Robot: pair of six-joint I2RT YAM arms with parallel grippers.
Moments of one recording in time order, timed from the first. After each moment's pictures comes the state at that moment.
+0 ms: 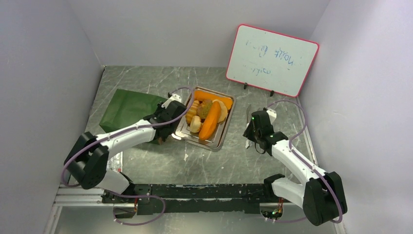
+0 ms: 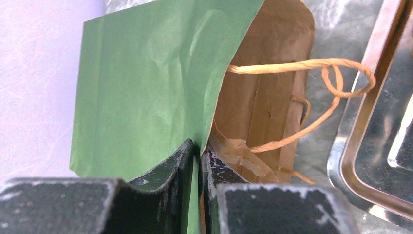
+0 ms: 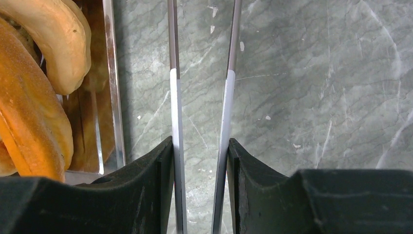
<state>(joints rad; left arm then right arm) -0.73 1.49 0.92 -0.34 -0.92 -0.06 0.34 1.06 0.55 -0.34 0.25 0.68</state>
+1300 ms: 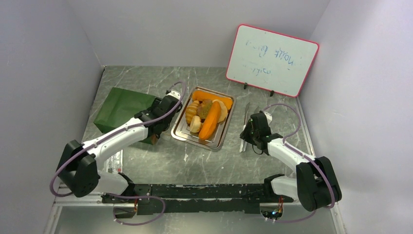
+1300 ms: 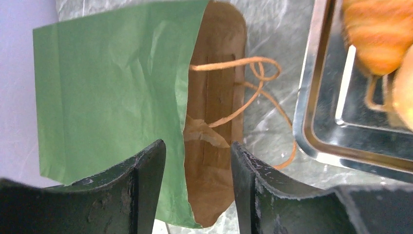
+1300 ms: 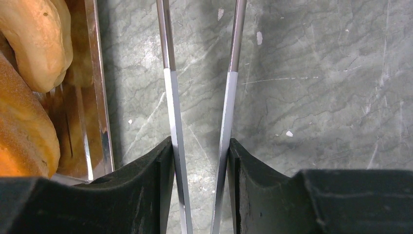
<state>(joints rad) -0.70 1.34 0.98 -0.48 -0.68 -0.05 0.30 1.21 0.46 -0.12 0.14 0.67</state>
